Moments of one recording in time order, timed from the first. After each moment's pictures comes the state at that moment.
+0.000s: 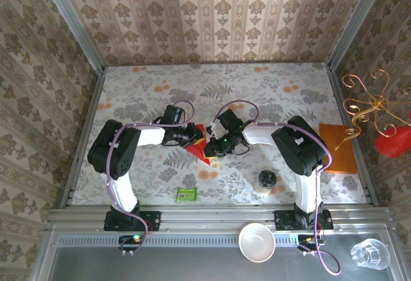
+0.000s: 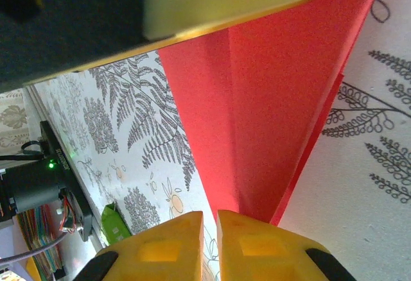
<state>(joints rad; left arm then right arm) -0.48 1.83 0.87 0.03 0.62 -0.91 0.61 1.96 1.08 -0.22 -0.72 0.48</state>
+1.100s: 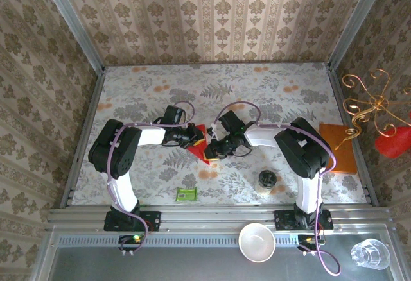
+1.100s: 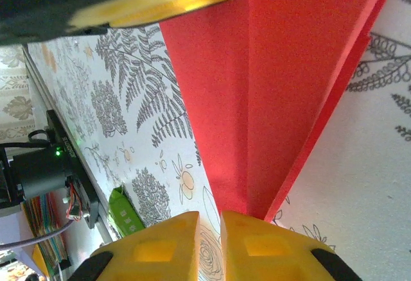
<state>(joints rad) -0.48 1.84 0.87 0.03 0.63 -0.91 0.63 1.92 1.04 -0.22 -0.73 0.48</state>
